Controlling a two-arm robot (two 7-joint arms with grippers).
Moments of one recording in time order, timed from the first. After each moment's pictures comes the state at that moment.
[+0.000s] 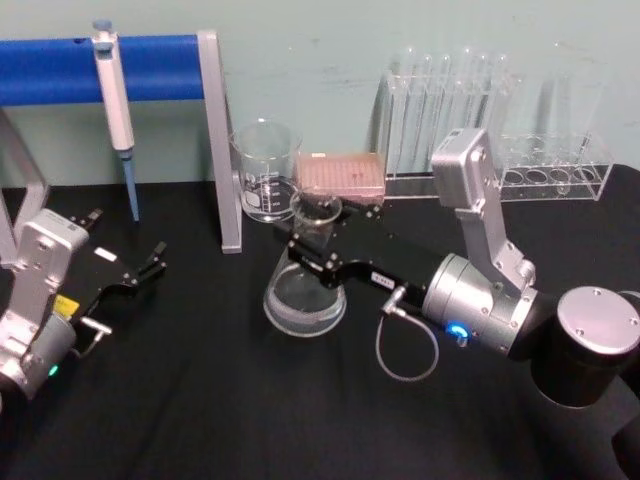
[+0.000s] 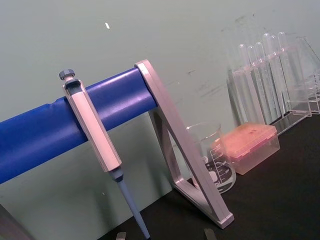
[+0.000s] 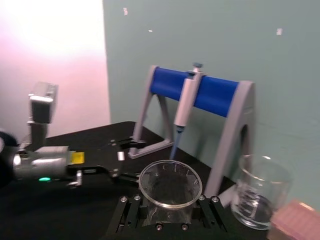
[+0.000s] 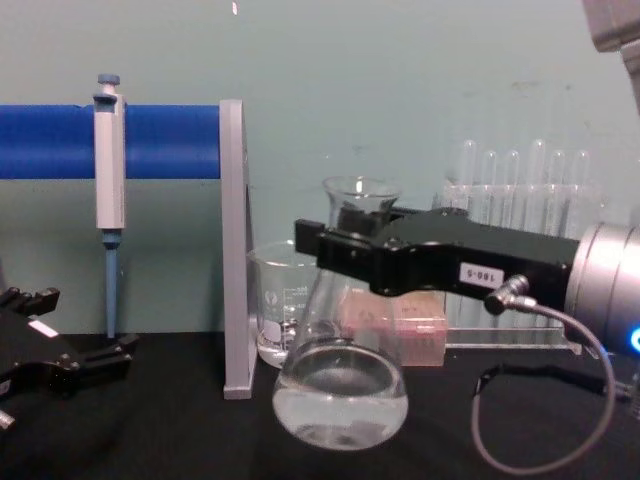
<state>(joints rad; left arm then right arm) -0.20 0.60 0.45 -1.41 -0.25 -0.12 0.03 0.29 0.36 -0.48 -1.60 0.39 0.08 0.49</state>
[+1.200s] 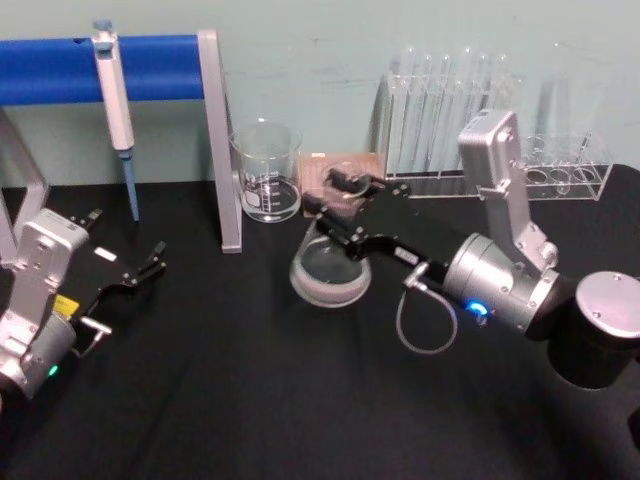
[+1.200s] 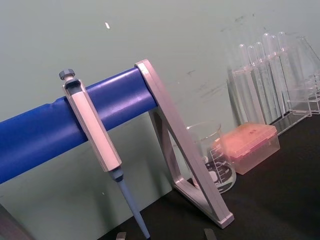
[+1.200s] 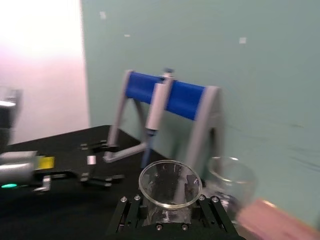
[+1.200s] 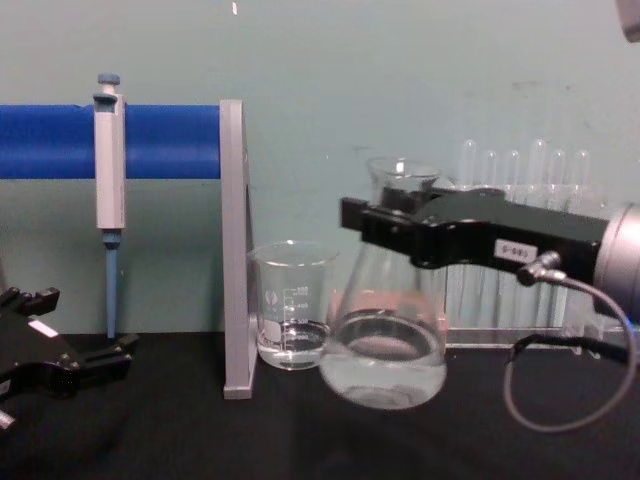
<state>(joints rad) -0.20 0.60 0.45 -1.41 -0.25 -0.12 0.03 0.33 0.39 -0.48 -1.56 0.42 0.03 0.44</state>
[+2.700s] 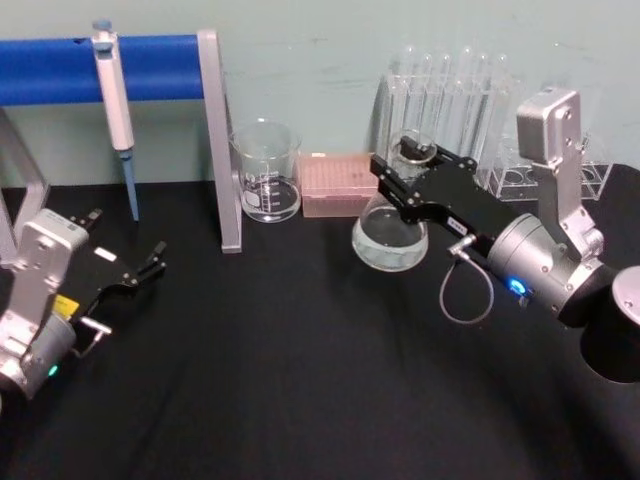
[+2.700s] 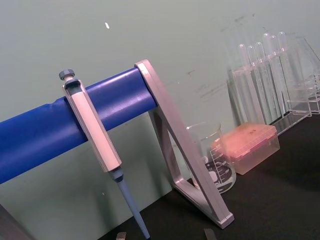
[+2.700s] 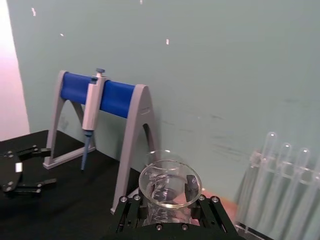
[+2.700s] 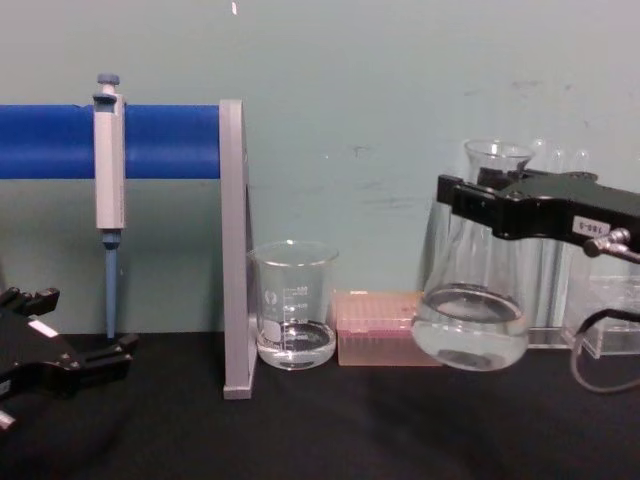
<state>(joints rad) -0.20 0.60 0.45 -1.41 -0.25 -0.12 0.03 0.28 0.34 -0.33 -1.56 0.34 0.06 0.34</state>
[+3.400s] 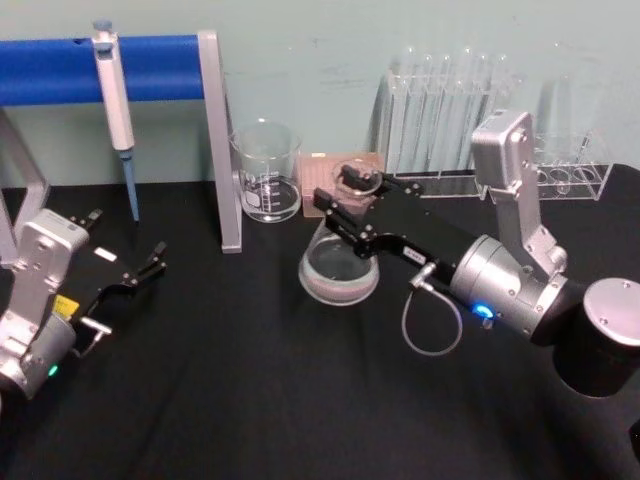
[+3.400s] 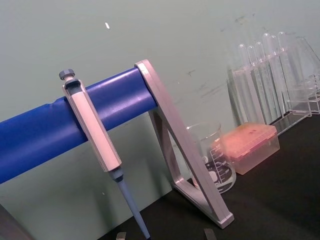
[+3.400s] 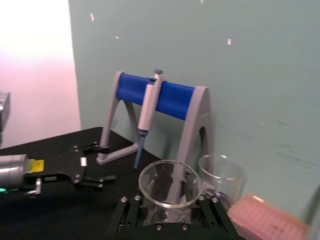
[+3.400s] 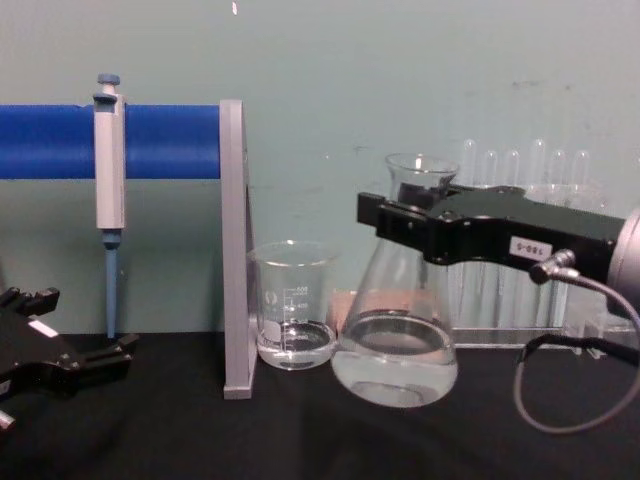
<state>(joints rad) -0.20 0.60 0.45 -1.41 -0.25 -0.12 0.03 0.27 0.35 -0.41 -1.59 0.37 0.06 0.44</state>
